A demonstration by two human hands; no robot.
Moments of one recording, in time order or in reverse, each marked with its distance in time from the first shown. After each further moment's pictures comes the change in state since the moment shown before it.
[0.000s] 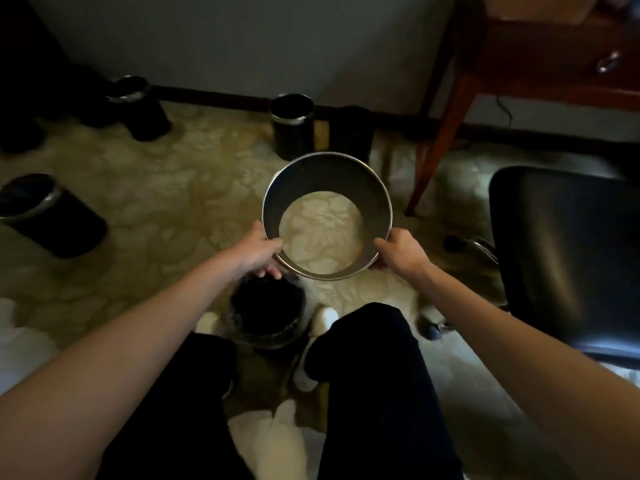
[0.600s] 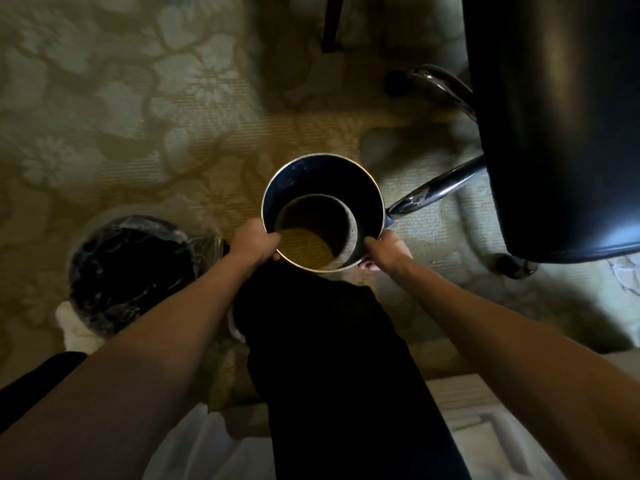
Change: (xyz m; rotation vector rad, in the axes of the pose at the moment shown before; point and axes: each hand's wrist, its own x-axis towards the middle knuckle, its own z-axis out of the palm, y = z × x) left_hand 0.197 -0.118 0.247 0.394 -0.229 -0.219; right_hand 0.085 0.280 0.047 0.193 -0.079 0.656
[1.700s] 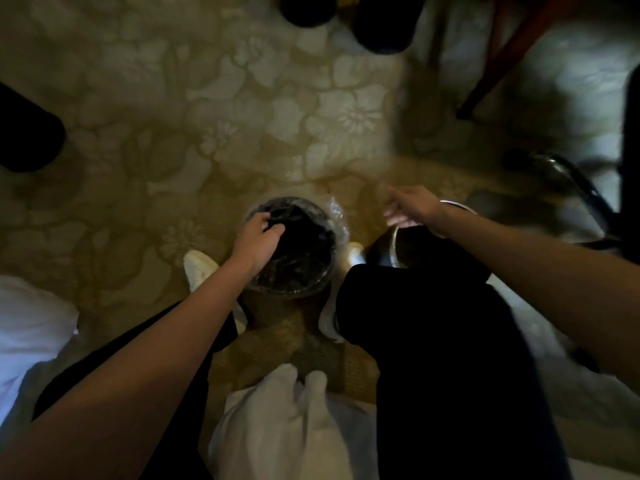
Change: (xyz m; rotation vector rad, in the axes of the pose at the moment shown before) left_hand -0.118 -0.166 -0.180 -0.612 0.169 -0.111; right_hand -0.051 -0.190 0.130 -0.205 -0.242 -0.336
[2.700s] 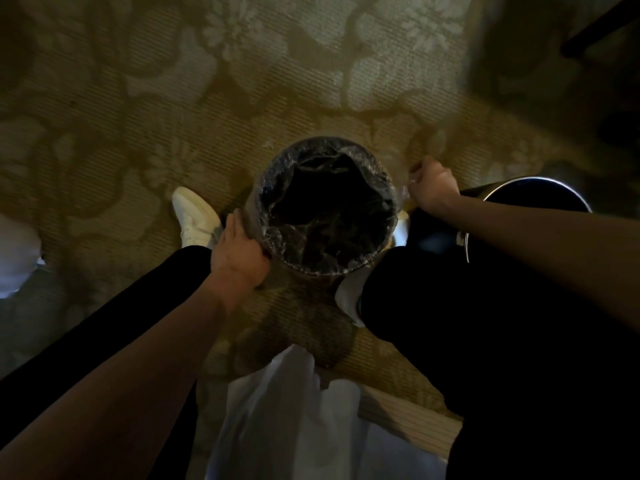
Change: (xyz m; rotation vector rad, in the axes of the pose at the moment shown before) left_hand 0.075 -0.157 -0.008 1.153 -0.086 -0.070; right_hand 0.118 0.046 0.092 -0.624 0.218 -0.047
